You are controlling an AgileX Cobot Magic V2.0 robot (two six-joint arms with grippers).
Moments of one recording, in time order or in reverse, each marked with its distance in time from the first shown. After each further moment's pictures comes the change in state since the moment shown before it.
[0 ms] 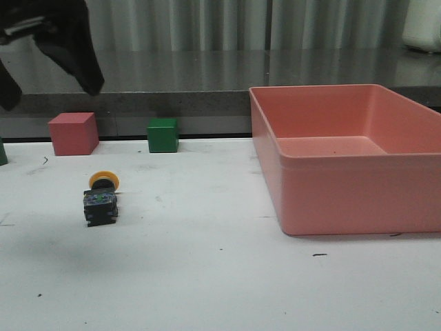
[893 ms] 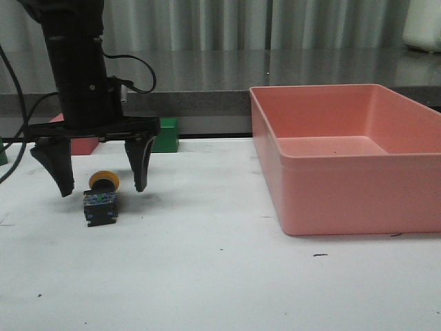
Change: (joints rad) left arm 0.017 0.713 -0.623 0.062 0.435 -0.174; right arm 0.000 0.000 0.000 0.000 0.000 0.000
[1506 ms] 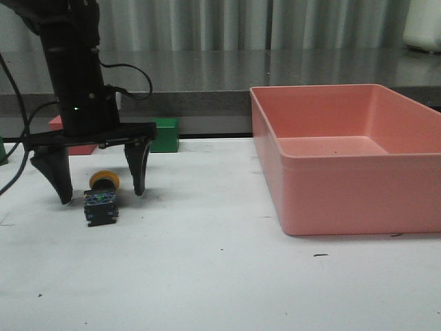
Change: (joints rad) left arm 0.026 0.046 -0.019 -0.026 -0.001 -0.030; right arm 0.000 0.000 0.000 0.000 0.000 0.000
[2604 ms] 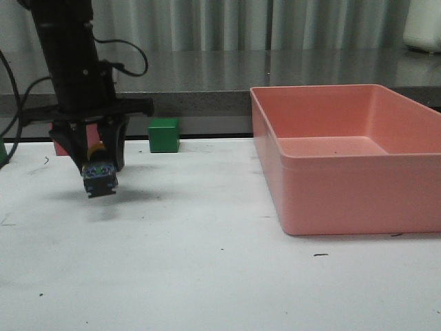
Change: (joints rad) left arm -0.002 -0.103 0.007 0.047 -0.050 0.021; right arm 0.000 0.000 0.000 0.000 0.000 0.000
